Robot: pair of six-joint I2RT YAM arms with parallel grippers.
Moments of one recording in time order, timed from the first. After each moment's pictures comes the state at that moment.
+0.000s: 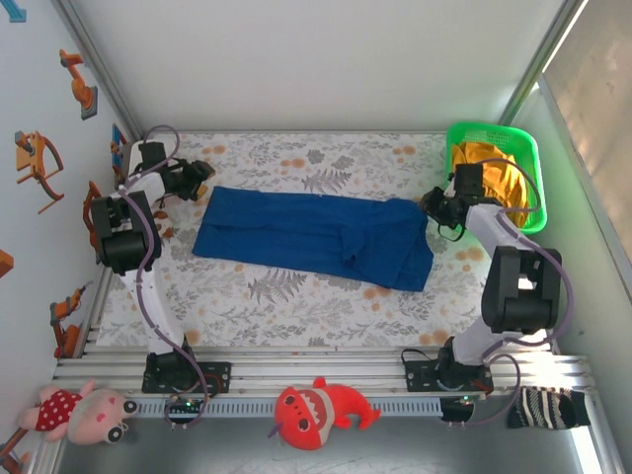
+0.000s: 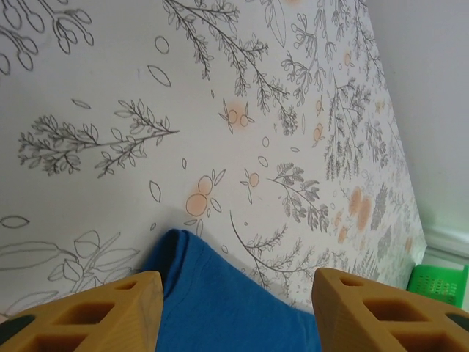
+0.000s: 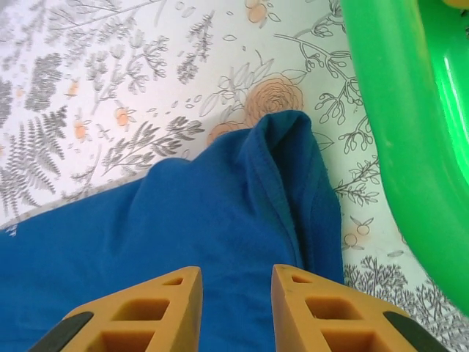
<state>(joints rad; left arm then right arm) 0.12 2.18 1.55 -0.31 0.62 -0.71 -0.04 1.58 1.04 -0.37 -0.27 0.51</state>
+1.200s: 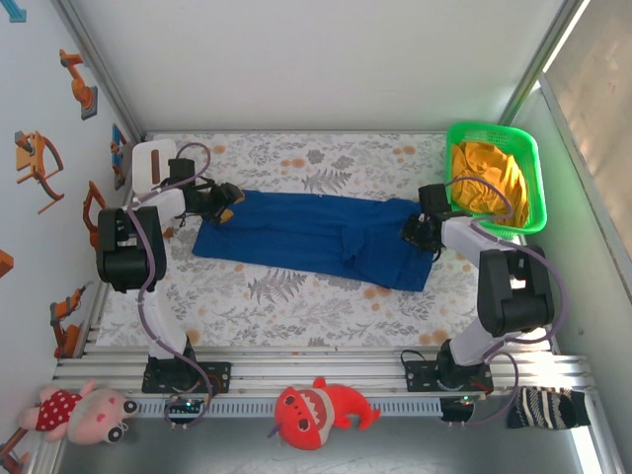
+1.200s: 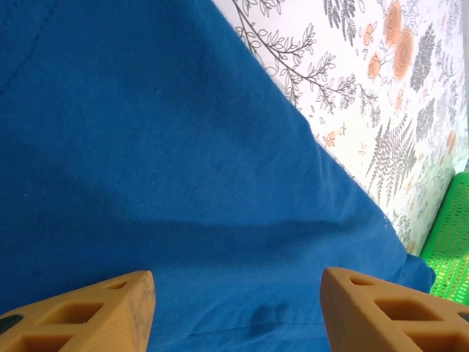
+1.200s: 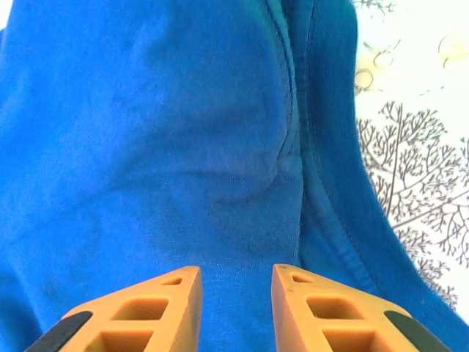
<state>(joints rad) -0.03 1.96 1.25 -0.34 0.59 -0.68 0.15 1.62 0.92 -0.41 -0.06 0.59</state>
